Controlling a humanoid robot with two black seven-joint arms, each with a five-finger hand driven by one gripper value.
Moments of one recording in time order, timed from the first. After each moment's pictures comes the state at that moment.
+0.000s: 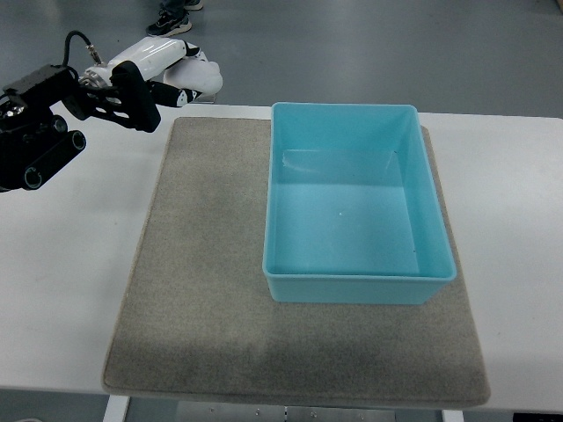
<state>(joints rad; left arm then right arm) -1.09 0.45 -0.38 -0.69 1.48 0.16 -0.50 0.02 0.00 0.07 0.13 -0.12 0.05 0.16</state>
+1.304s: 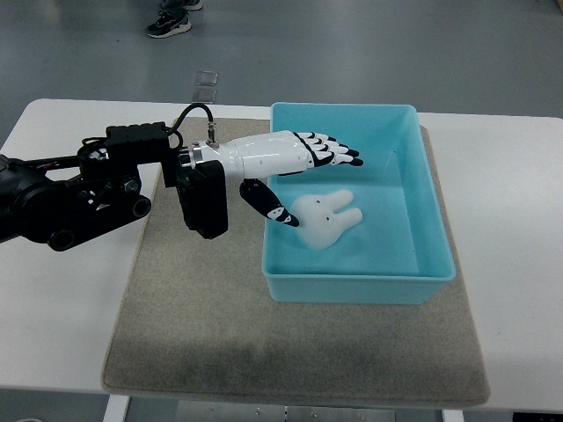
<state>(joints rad) -1.06 0.45 -0.21 -1.17 1.55 0.08 -0.56 0.02 0.00 0.07 0.13 -0.12 0.05 0.16</state>
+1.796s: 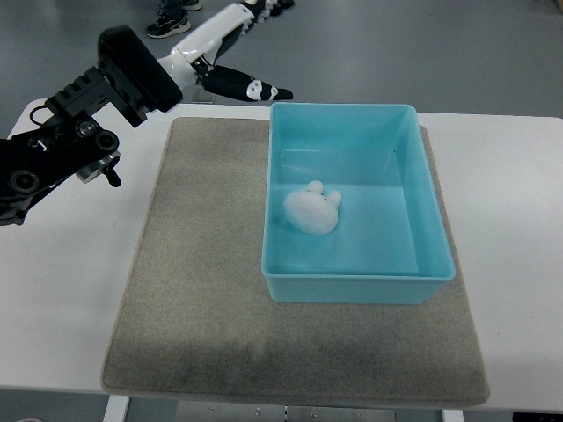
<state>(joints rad) -1.00 0.50 -0.47 -1.12 0.74 0.09 -0.56 0.02 0.00 0.07 0.13 -0.12 0.05 0.16</state>
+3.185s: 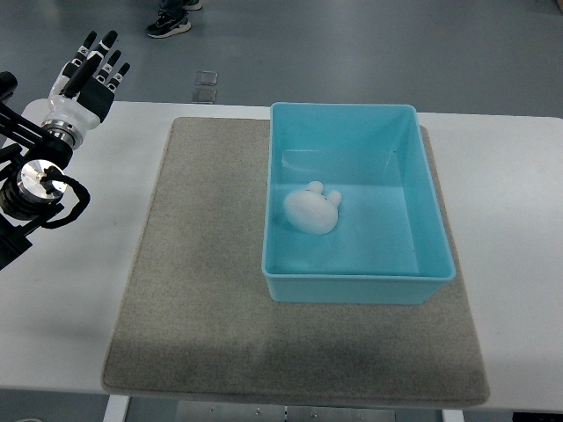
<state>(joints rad) -0.84 0.51 -0.47 -0.85 -0.50 -0.11 -0.45 0.02 0.00 0.07 0.13 -0.12 0.05 0.16</state>
